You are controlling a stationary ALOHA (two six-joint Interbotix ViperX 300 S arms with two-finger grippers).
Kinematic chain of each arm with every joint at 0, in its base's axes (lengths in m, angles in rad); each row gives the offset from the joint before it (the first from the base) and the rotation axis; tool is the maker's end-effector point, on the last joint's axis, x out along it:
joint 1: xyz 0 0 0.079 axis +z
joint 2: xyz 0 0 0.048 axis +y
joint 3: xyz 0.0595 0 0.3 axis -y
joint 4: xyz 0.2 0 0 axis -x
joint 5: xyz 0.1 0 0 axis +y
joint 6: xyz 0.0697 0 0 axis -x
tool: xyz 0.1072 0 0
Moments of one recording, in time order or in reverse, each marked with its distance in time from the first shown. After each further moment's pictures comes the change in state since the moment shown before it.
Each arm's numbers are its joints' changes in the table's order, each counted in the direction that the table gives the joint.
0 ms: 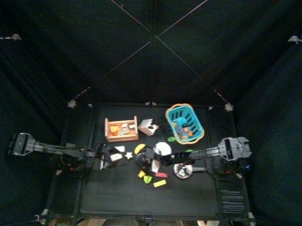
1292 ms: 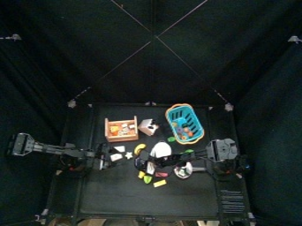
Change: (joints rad) left arm 0.000 -0.008 -0.006 0.014 0.035 0.002; right arm -0.005 0.163 0.071 -0.058 0.002 0.002
